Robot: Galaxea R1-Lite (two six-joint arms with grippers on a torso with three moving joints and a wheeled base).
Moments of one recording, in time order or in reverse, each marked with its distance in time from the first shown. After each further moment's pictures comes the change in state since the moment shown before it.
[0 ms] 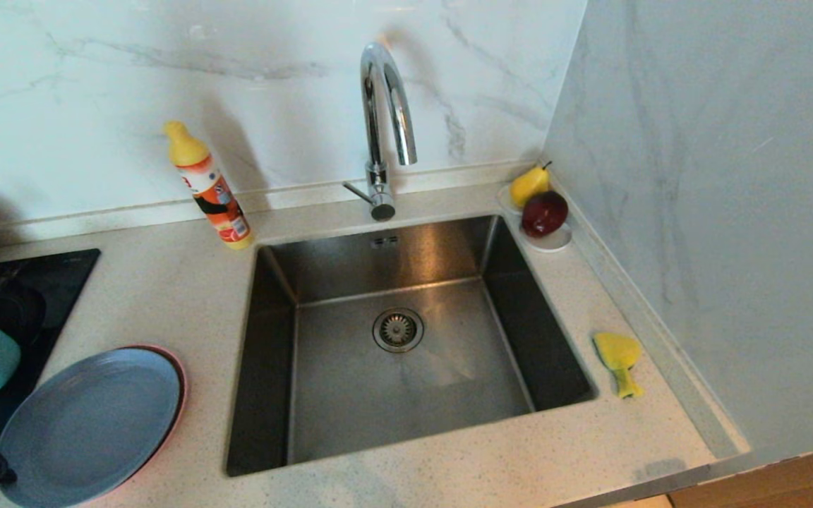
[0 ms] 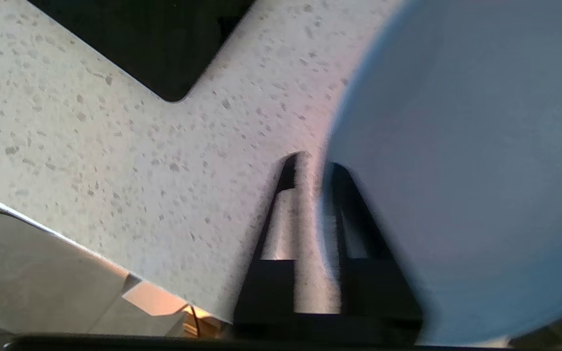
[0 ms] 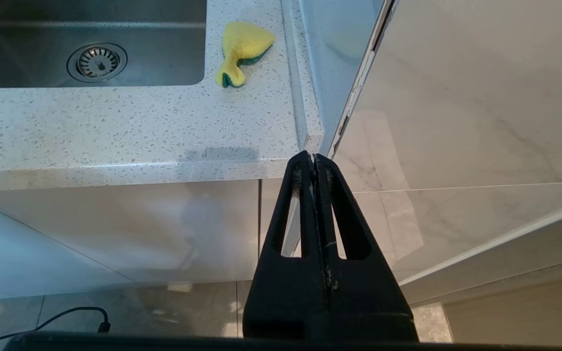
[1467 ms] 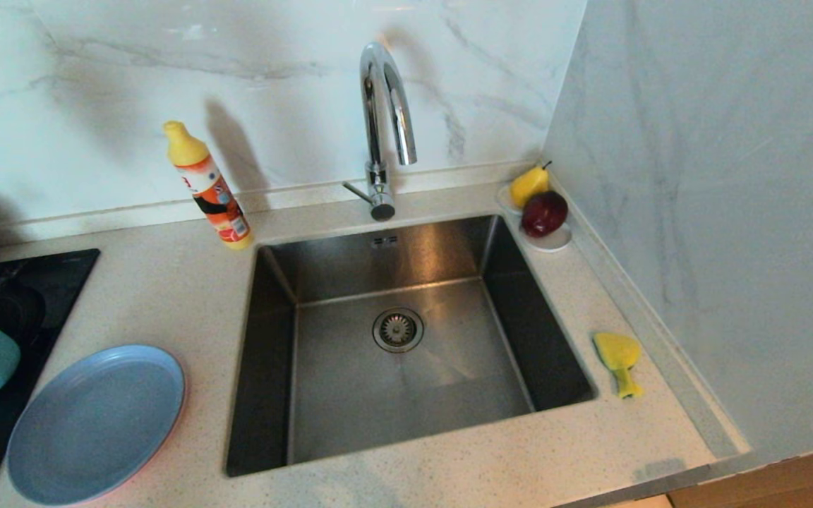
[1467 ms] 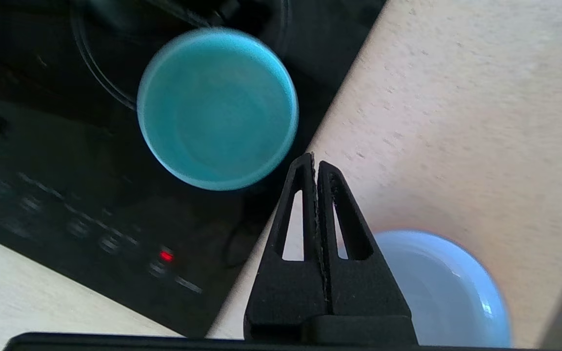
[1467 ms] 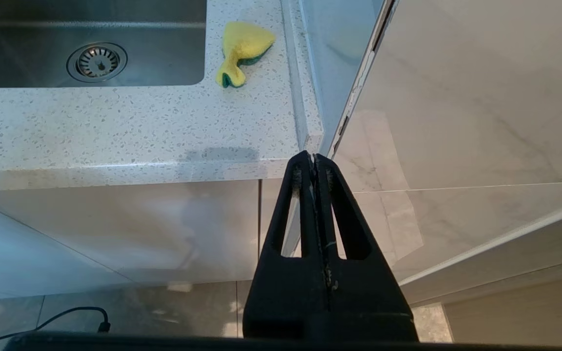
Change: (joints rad) left arm 0.012 0.063 -0.603 0.134 -0.002 0.123; right arm 0.000 0.000 0.000 0.000 0.000 0.000
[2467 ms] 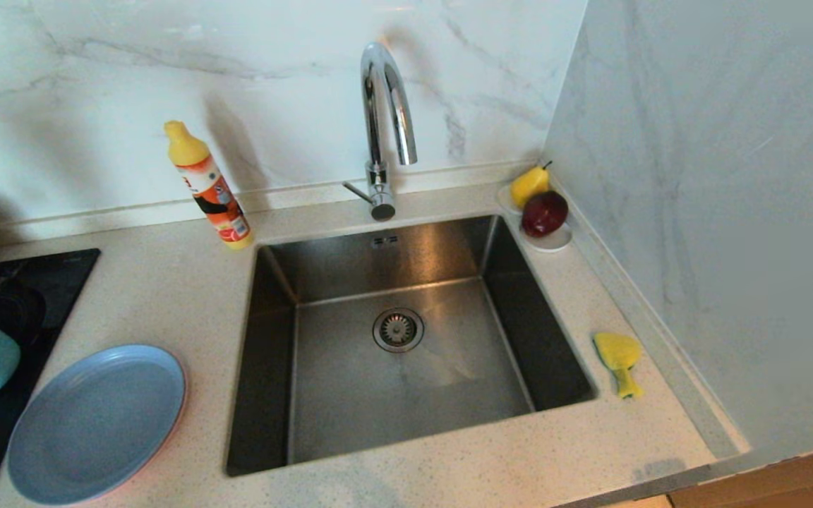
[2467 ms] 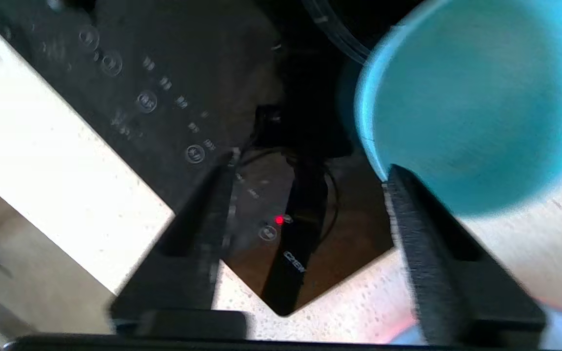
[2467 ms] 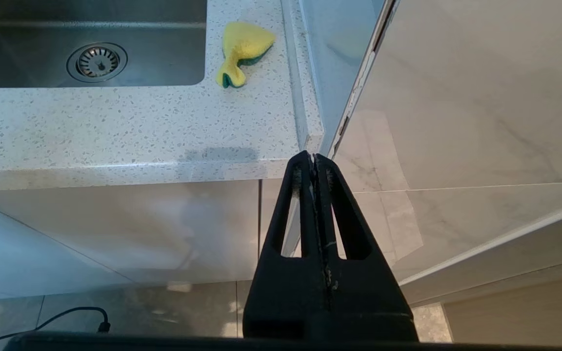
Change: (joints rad) left arm 0.201 0.337 -0.322 0.382 0.076 -0.095; right arm 0.000 0.000 0.000 0.000 0.000 0.000
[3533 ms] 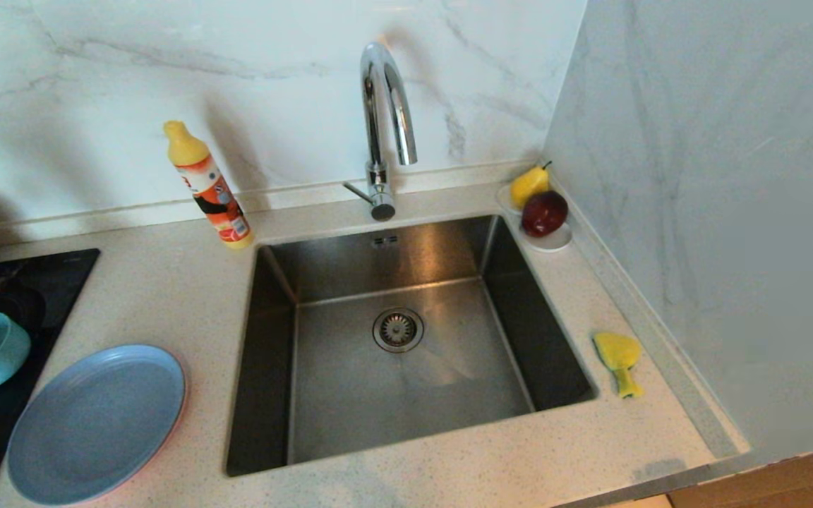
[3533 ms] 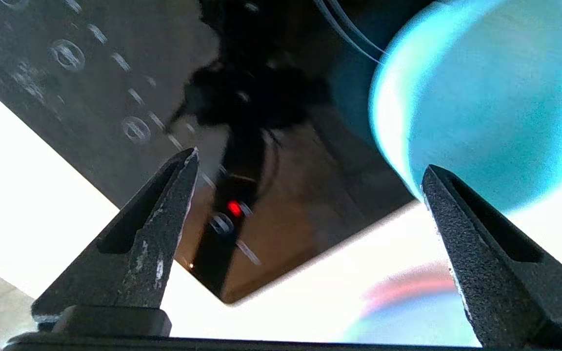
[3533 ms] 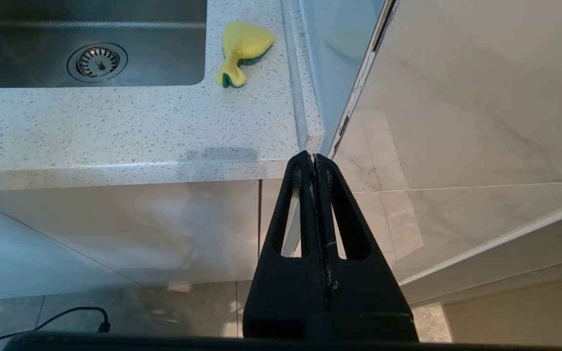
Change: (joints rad) left arm 0.038 0.083 -0.086 0.102 -0.189 -0.119; right arm 0.000 0.000 0.000 0.000 0.000 0.000
